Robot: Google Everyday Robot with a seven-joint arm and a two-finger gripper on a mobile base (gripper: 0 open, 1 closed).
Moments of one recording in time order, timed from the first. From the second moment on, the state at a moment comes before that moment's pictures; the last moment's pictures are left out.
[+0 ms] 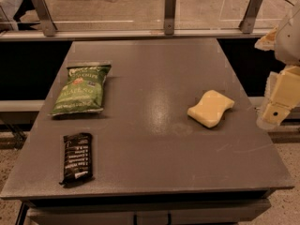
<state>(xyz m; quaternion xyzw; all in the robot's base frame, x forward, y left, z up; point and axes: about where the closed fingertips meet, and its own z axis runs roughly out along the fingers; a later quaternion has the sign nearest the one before) 0.438 -0.217 0.976 -0.60 0.78 -0.03 0.16</state>
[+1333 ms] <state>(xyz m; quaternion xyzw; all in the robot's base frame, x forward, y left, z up) 0.493 -0.199 0.924 -0.62 0.77 0.00 0.16</state>
